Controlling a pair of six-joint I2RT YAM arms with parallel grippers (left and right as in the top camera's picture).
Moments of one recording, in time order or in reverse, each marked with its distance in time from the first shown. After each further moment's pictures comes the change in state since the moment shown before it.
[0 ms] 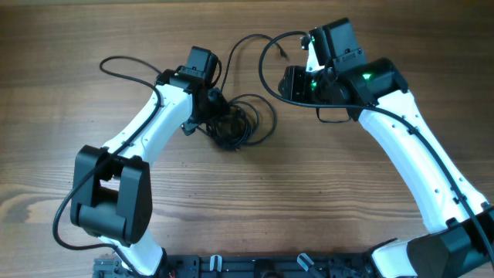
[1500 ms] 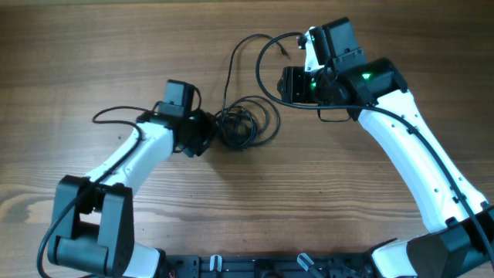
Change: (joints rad) left arm 0.066 -0.193 -0.410 0.384 0.328 -0.259; right arm 0.000 0.002 0.000 0.011 0.008 -0.078
